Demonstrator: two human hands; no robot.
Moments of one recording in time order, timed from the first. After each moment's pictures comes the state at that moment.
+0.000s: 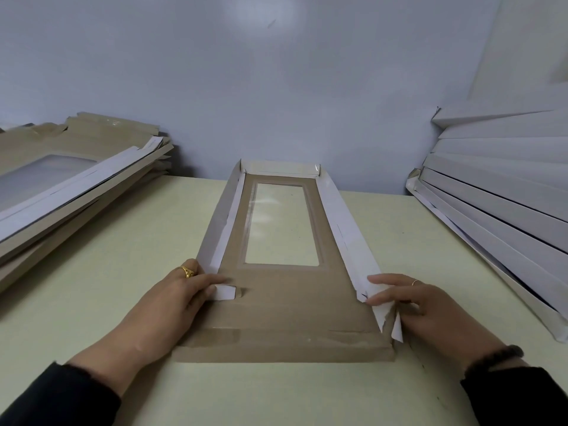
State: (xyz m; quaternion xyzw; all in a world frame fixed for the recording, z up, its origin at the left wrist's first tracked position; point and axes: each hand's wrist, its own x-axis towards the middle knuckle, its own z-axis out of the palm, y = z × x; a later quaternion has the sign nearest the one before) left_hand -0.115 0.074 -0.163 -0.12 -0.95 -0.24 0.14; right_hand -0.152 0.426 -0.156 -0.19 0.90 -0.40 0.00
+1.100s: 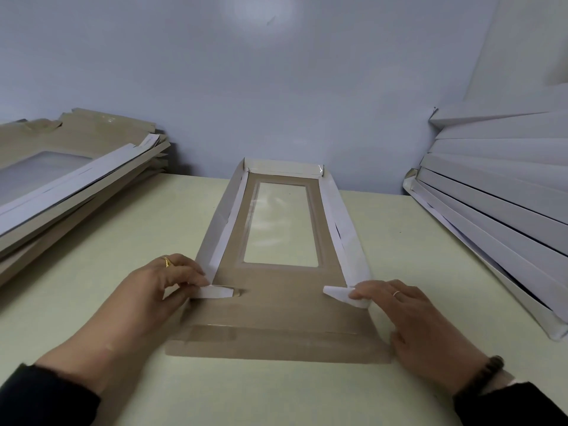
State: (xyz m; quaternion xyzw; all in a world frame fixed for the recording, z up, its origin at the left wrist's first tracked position) left_hand -0.103 0.066 -0.142 -0.11 -0.91 -0.35 0.18; right_hand -0.128 0.407 -0.151 -0.32 0.93 -0.14 -0.15
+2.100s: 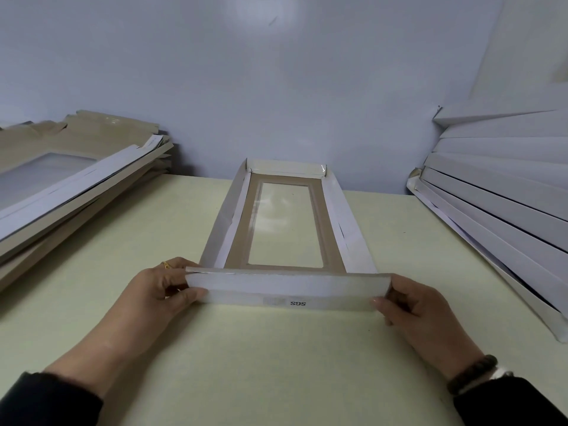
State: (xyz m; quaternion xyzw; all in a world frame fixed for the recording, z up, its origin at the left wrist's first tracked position) left_hand -0.102 0.069 -0.146 -0.10 -0.87 -0.46 0.16; right_hand -0.136 0.401 -0.156 -0.14 0.87 -0.46 -0.08
